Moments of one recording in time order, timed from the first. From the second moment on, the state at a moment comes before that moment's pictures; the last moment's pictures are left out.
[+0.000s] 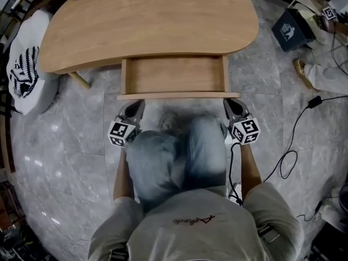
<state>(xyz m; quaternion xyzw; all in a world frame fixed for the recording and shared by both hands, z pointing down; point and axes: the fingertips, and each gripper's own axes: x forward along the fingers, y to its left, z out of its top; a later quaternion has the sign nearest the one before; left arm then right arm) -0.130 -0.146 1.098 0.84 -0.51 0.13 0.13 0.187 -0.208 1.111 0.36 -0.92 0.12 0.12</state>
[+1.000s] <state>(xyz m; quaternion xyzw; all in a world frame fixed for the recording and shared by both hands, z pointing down) -0.154 -0.123 1.028 0.74 -0.52 0.20 0.38 0.190 -0.164 1.037 0.41 -0.79 0.34 0.29</state>
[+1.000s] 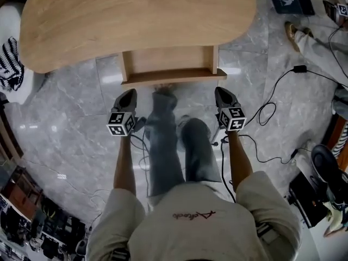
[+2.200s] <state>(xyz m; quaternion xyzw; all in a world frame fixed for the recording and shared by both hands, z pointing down) -0.119 -0.233 0.472 0.81 -0.54 0.13 0.20 0.125 -0.285 0.464 0.44 -0.88 0.14 0.14</state>
